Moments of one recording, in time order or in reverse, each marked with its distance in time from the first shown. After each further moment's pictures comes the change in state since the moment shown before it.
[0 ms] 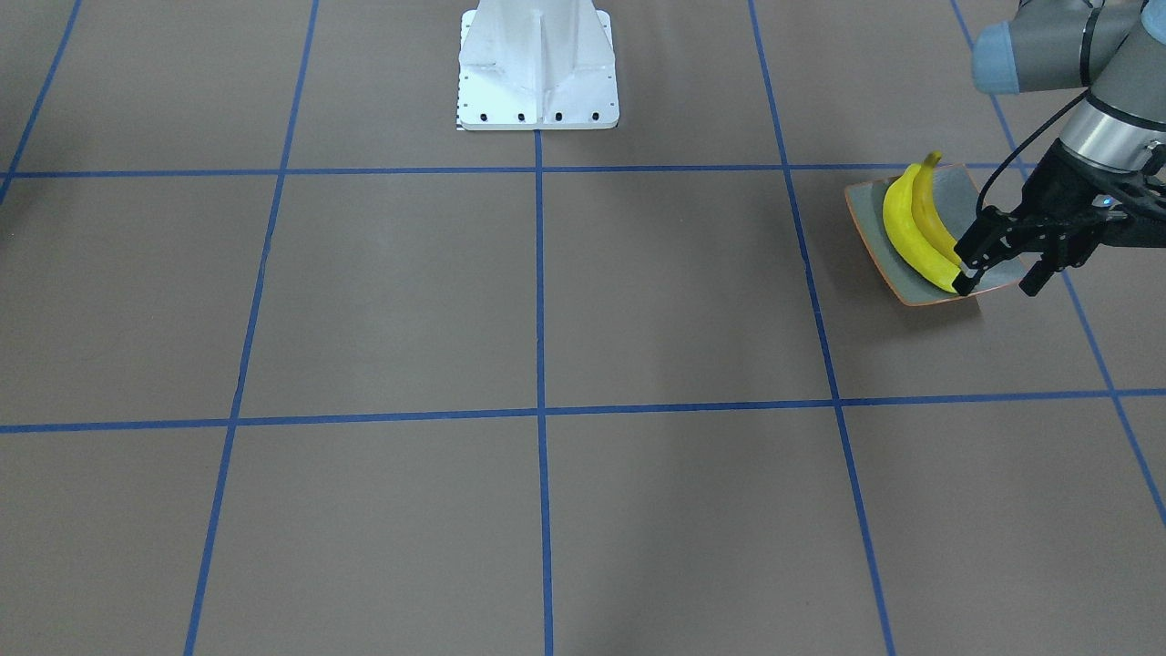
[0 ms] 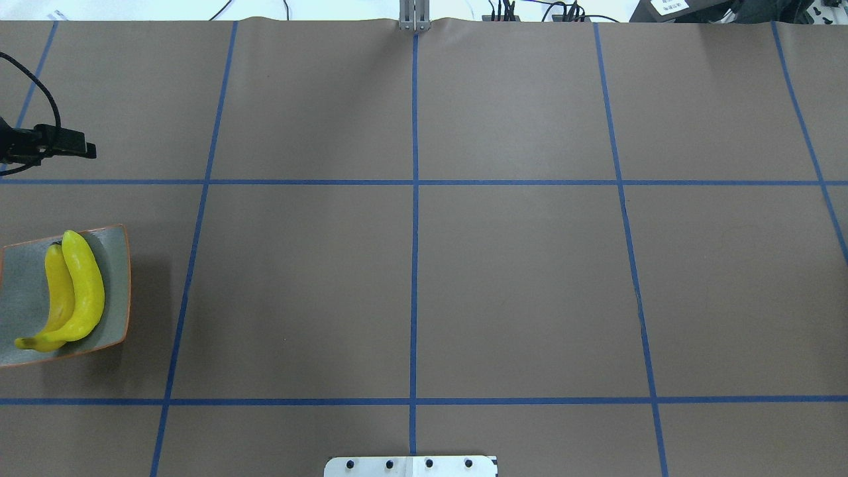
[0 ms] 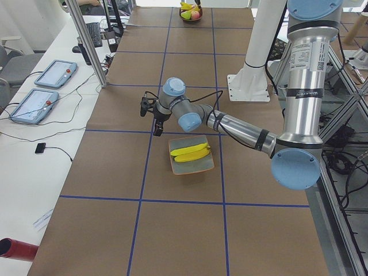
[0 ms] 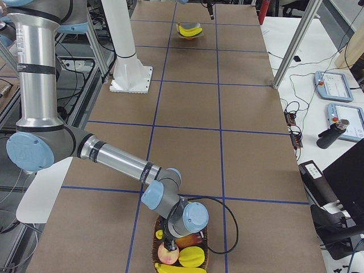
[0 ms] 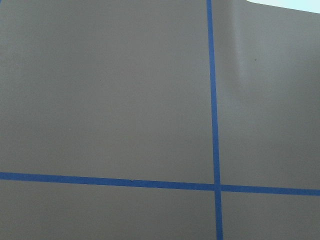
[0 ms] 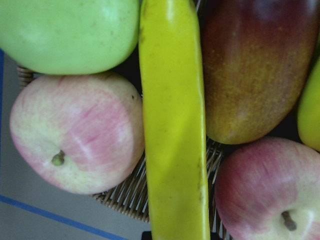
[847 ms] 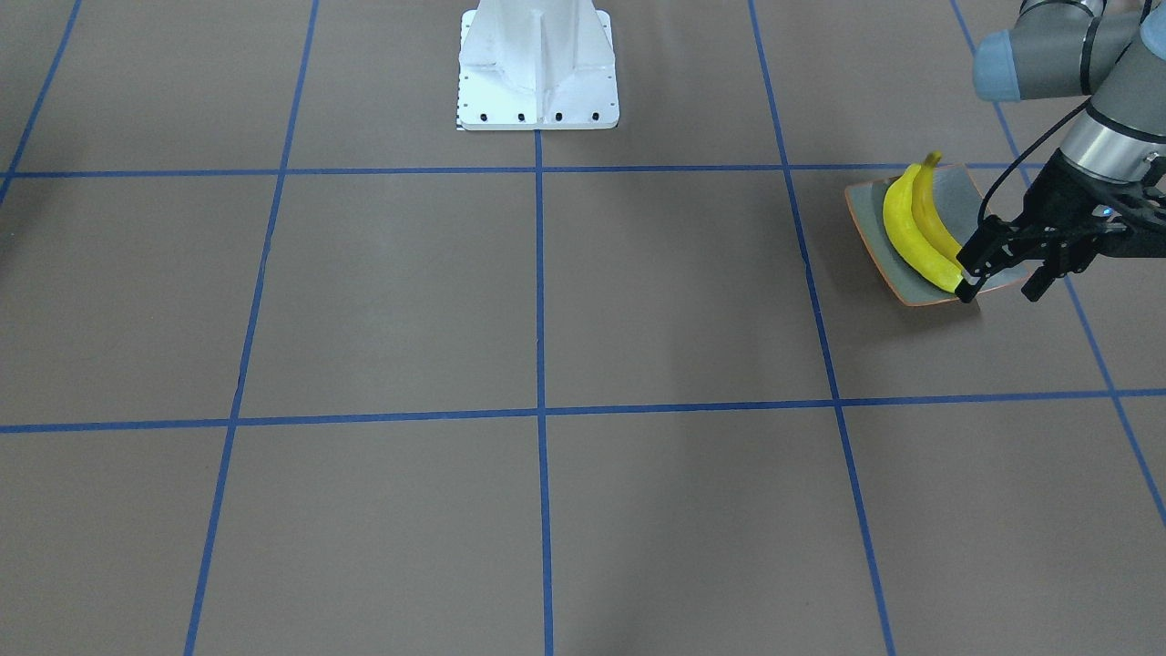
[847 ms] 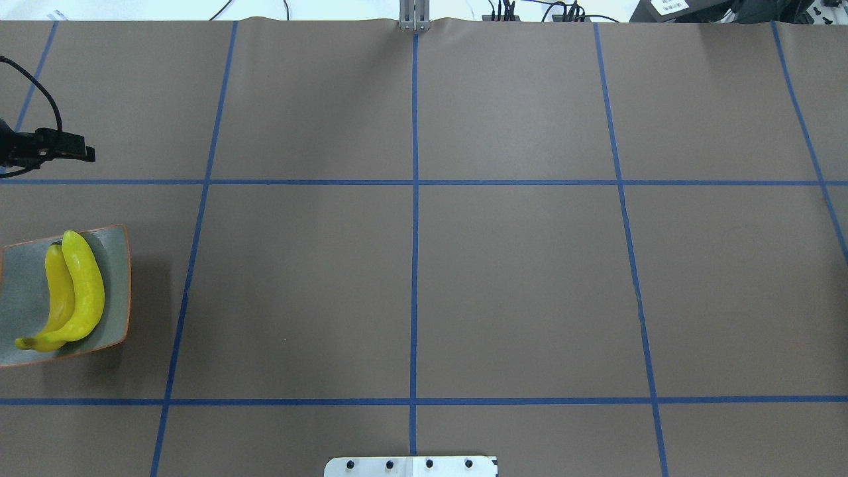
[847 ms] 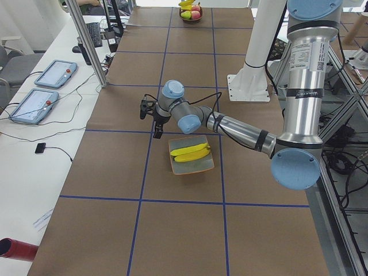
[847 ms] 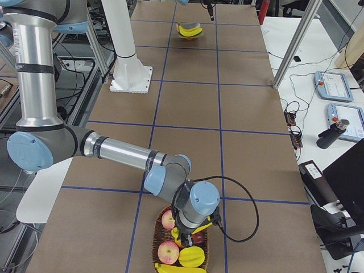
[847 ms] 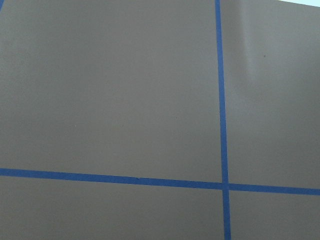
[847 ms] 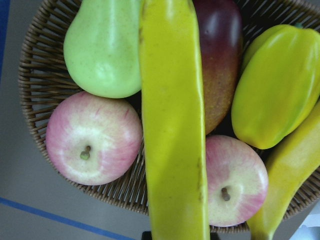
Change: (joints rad) left arm 0.001 -0.002 0.035 -0.009 0.000 0.006; right arm 0.089 0.067 0.143 -0.014 -0.057 0.009
